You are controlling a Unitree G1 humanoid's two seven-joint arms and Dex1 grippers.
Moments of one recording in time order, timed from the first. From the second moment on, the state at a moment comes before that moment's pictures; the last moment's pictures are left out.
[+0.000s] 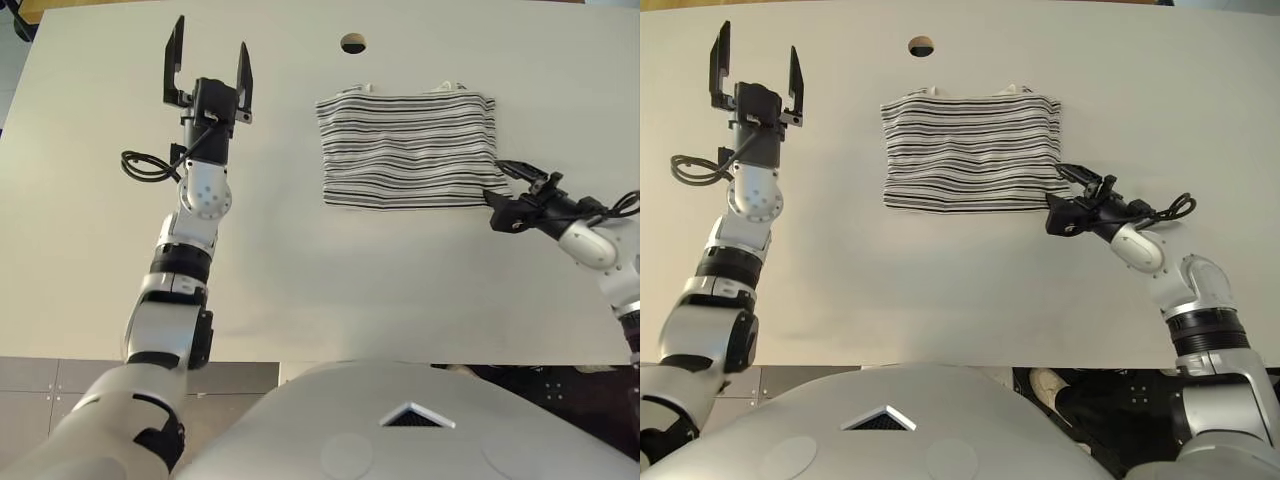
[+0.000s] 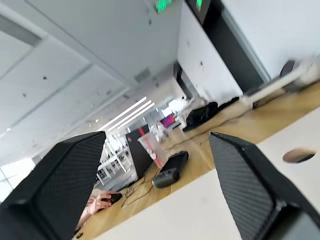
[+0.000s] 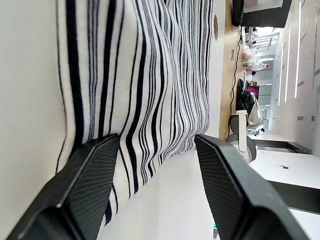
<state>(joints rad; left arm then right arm) -0.34 0.39 -0.11 0.62 0.28 -0.71 0.25 -0.06 -0.83 0.26 0.25 -0.62 -0.49 0.31</state>
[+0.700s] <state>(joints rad) -0.12 0.38 -0.03 0.28 0.26 -0.57 0.14 -0.21 -0.44 0.81 -0.11 -0.76 -0.67 0.70</state>
